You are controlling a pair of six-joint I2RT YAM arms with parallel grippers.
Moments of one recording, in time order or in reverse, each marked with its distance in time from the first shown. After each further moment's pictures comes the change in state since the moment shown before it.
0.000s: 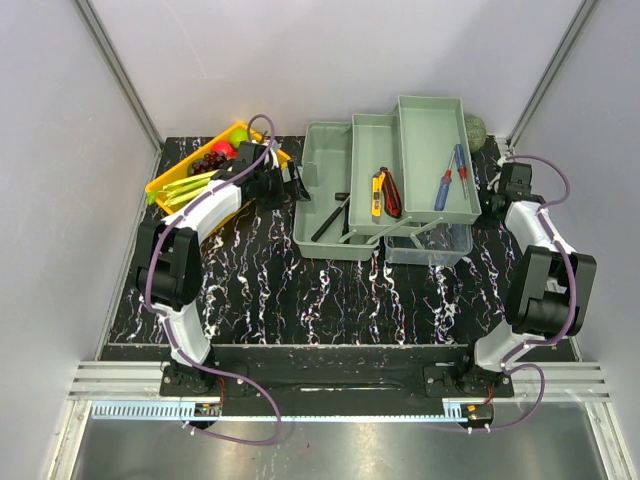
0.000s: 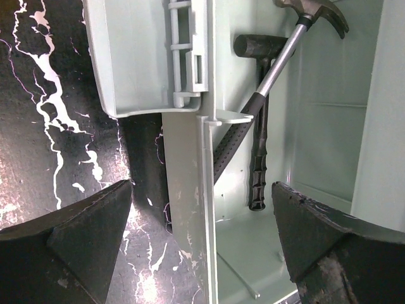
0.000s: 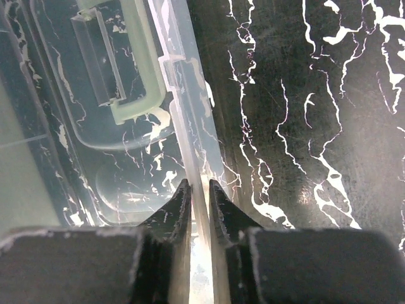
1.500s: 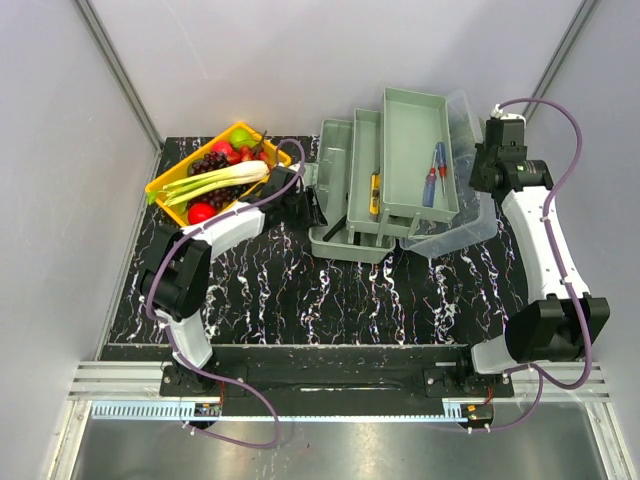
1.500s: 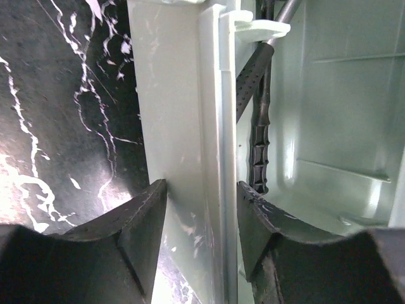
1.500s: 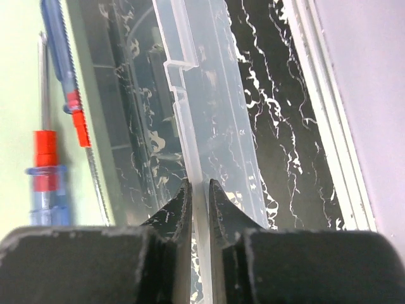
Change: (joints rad) left arm -0.191 -0.040 -0.179 0.155 -0.112 -0.115; right arm 0.251 -0.172 0.377 -0.345 0.480 -0.071
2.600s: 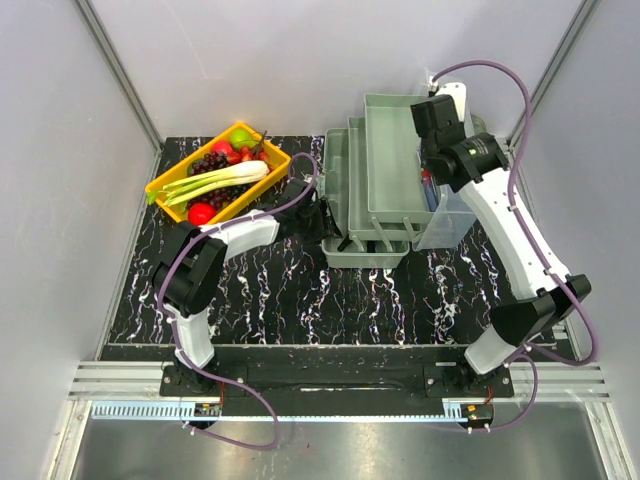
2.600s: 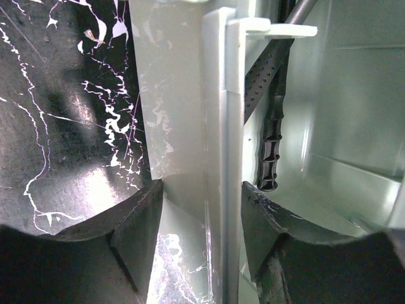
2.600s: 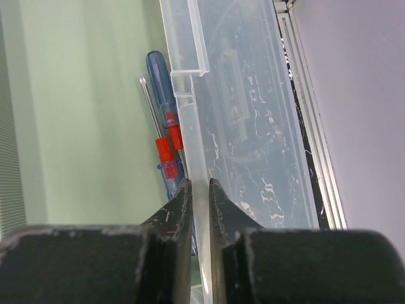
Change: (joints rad) left arm -0.091 0.064 -0.038 0.070 0.007 -0.153; right arm 0.408 0.144 0.411 -0.226 0.369 0.061
